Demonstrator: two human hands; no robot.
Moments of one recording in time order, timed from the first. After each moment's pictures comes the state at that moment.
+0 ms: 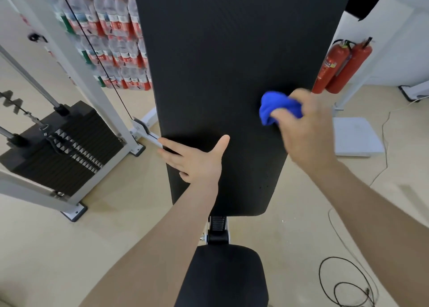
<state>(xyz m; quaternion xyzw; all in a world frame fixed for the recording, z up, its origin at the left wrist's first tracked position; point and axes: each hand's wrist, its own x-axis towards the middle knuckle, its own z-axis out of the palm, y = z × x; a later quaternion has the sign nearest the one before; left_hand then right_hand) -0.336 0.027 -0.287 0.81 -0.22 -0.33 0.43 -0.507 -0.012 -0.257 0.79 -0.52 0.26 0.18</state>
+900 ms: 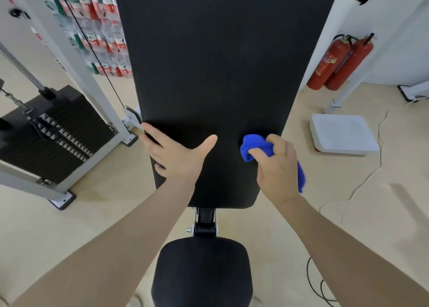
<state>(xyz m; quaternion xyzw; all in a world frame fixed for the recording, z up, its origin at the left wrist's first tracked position) -0.332 0.040 -0.301 0.82 -0.29 -0.29 0.40 -0.514 0.035 -0.352 0.80 -0.53 0.25 0.12</state>
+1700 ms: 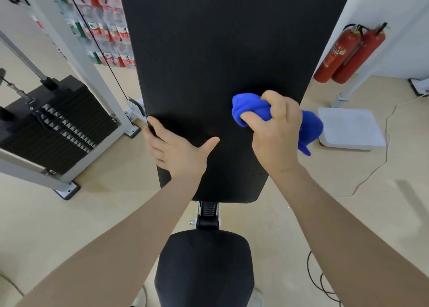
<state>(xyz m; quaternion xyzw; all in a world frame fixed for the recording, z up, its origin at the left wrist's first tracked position) -0.331 0.041 -0.314 0.84 -0.33 -0.22 0.37 -0.479 -0.002 -0.307 0.79 -0.45 0.35 0.20</state>
